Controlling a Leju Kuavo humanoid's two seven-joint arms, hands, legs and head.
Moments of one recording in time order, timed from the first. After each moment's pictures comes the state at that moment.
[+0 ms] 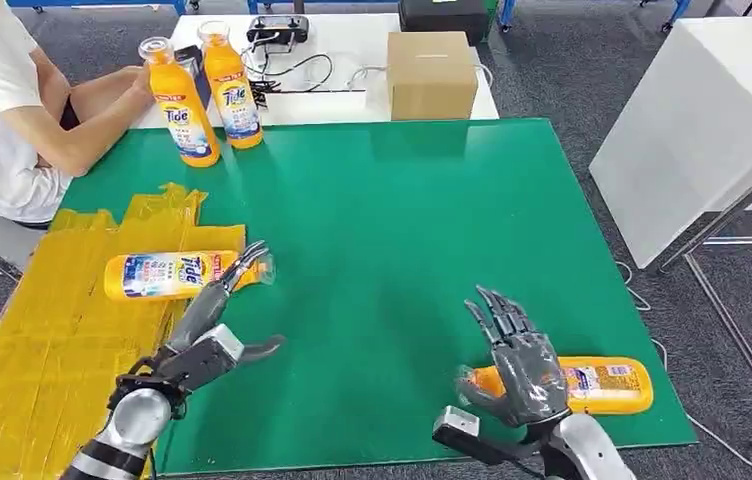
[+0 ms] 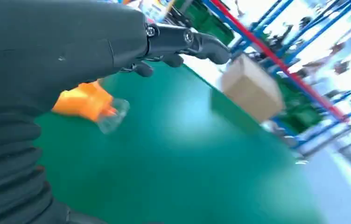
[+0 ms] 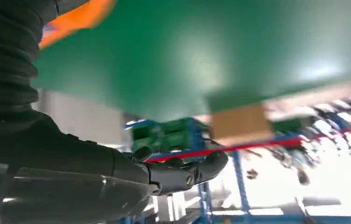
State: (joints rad) left arm -0.12 0.06 -0.29 -1.49 -0.47 0.02 -0.37; right arm 0.20 -0.27 0.26 -1.74 1.04 -0.19 -0.08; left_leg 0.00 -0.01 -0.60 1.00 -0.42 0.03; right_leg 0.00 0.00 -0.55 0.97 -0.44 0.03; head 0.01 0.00
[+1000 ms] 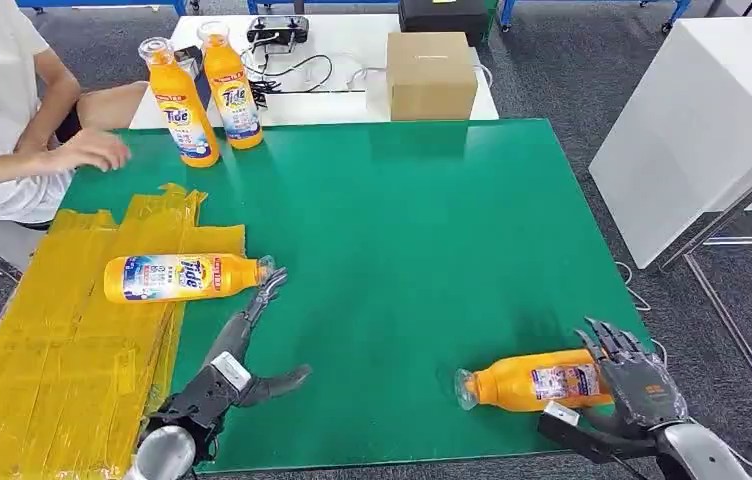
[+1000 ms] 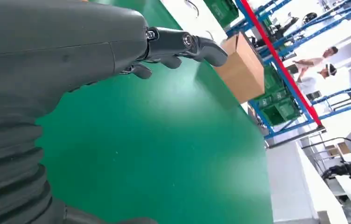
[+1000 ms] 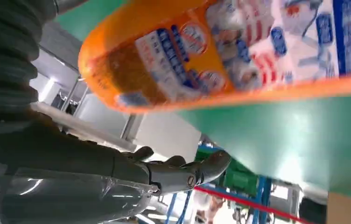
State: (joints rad) left arm -0.02 -0.04 -0.33 -1.51 -0.38 0.04 -0.36; right arm 0.28 -0.54 0.09 -1.64 0.97 -0.03 -0.01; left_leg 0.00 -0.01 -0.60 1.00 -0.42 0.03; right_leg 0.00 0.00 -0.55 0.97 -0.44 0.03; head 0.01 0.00
